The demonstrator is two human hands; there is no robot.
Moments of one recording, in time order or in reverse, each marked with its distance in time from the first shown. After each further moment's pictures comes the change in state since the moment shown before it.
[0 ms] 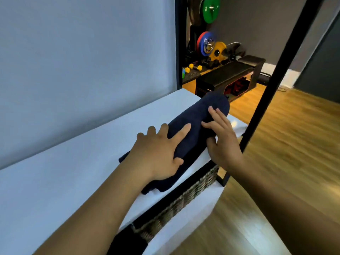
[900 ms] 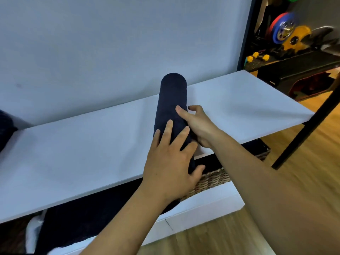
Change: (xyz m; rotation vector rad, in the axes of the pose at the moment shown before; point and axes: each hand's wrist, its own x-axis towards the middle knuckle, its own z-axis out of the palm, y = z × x) left_hand -0.159 0.041 0.040 0.000 0.286 -0.358; right_hand -0.019 -0.147 0.090 0.880 -0.690 0.588
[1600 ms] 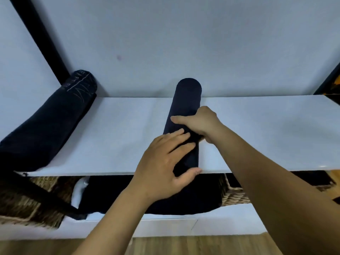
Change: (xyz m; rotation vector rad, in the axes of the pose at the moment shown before) left_hand -0.144 -0.188 -0.010 -0.318 0.405 -0.072; right_hand -0.011 -0.023 0.238 -0.702 0.020 -0.084
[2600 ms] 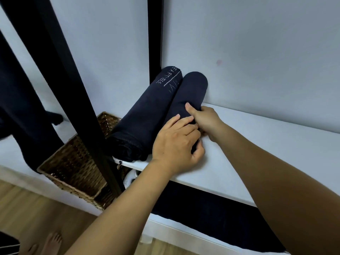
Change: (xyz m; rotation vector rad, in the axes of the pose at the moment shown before) left_hand -0.047 -0.187 -0.082 0.387 0.247 -0.180; right_hand 0.059 -0.131 0.223 0.060 -0.202 -0.185
